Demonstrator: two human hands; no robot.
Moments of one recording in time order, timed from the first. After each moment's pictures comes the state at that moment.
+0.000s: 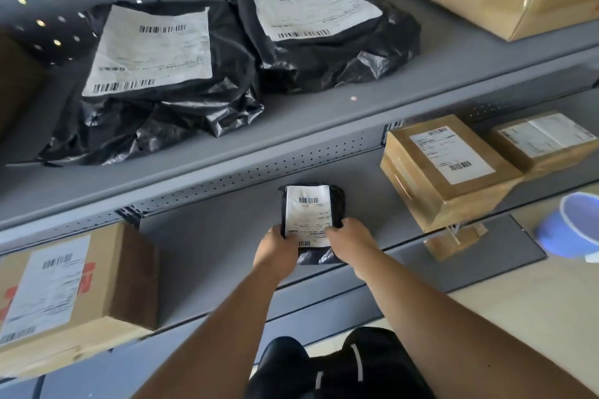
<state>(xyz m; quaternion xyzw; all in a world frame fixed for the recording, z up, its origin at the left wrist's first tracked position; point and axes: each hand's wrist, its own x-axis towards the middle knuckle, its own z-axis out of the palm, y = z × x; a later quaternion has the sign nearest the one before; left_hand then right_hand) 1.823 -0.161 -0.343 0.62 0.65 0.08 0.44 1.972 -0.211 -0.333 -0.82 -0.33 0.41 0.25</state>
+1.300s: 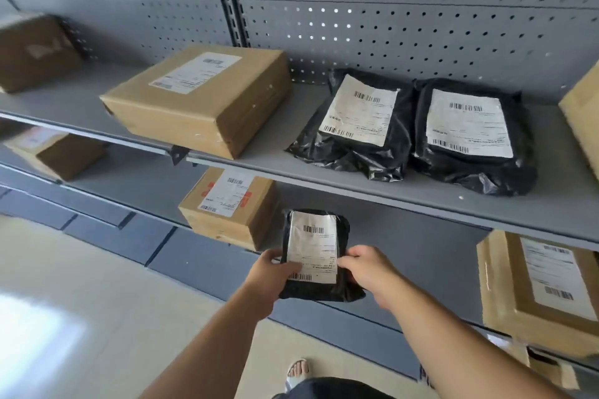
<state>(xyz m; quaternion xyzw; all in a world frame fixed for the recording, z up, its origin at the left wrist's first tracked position) 1.697 -0.294 -0.213 0.18 0.70 0.38 0.58 1.897 -0.240 -0.202 -0.65 -0.51 0.55 0.13</state>
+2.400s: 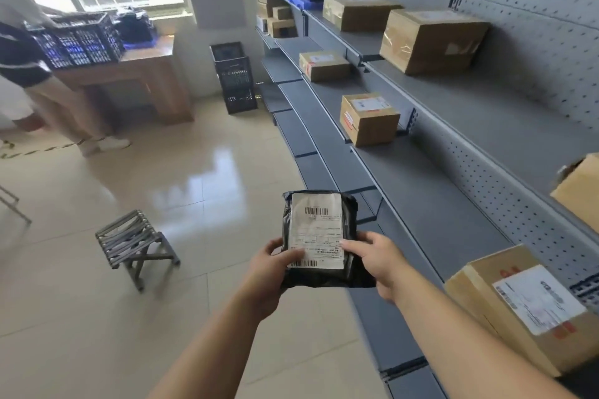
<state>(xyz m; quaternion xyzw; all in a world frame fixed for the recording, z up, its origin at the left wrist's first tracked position) 1.326 -0.560 -0.146 -0.11 0.57 0.74 0.33 1.392 -0.367 -0.133 -0.33 -0.61 0.72 -0.03</state>
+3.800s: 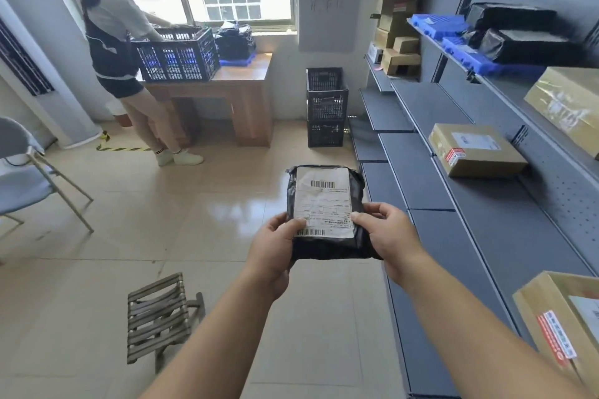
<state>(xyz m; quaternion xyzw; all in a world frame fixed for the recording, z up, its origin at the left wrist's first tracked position) 0.661 -0.571 -0.096 -0.17 0.55 0.81 0.12 0.656 -0.377 -0.096 -0.20 -0.69 0.70 0.00</state>
